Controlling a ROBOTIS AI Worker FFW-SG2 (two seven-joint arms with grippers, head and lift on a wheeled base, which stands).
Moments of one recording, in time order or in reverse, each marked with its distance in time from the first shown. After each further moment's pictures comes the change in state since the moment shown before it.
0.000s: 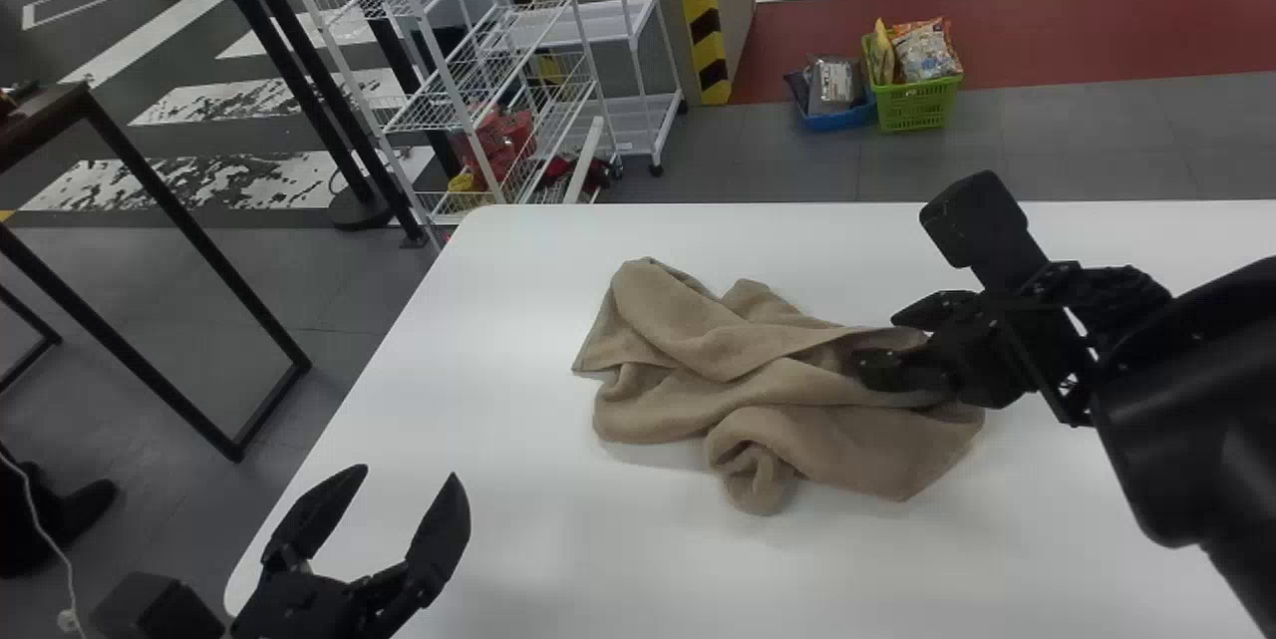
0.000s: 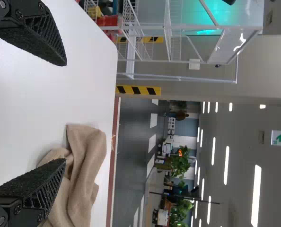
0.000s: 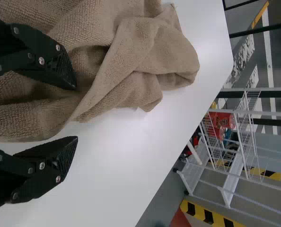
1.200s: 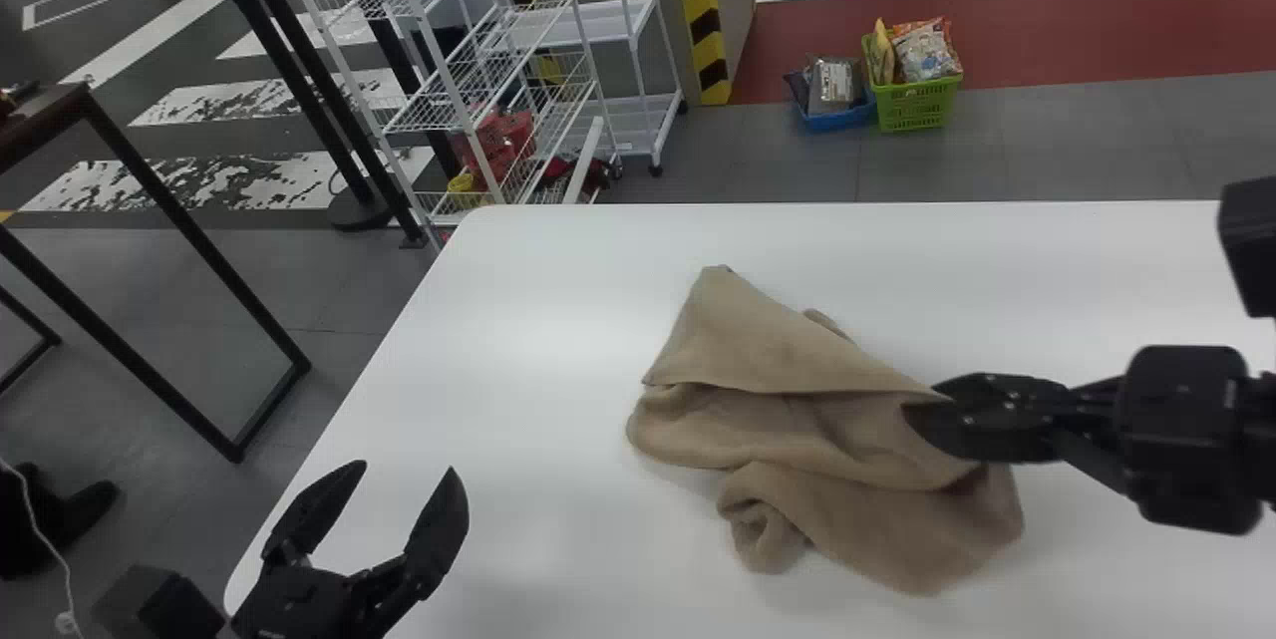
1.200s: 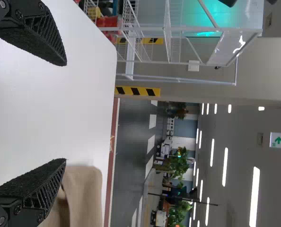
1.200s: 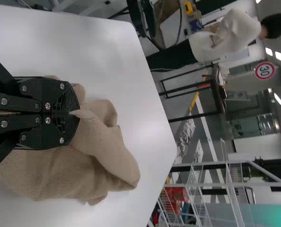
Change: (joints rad) left arm -0.019 0.000 0.007 0.009 0.003 0.012 -0.001; right arm 0.394 -0.080 -0.299 -0.646 0.034 0.068 0.699
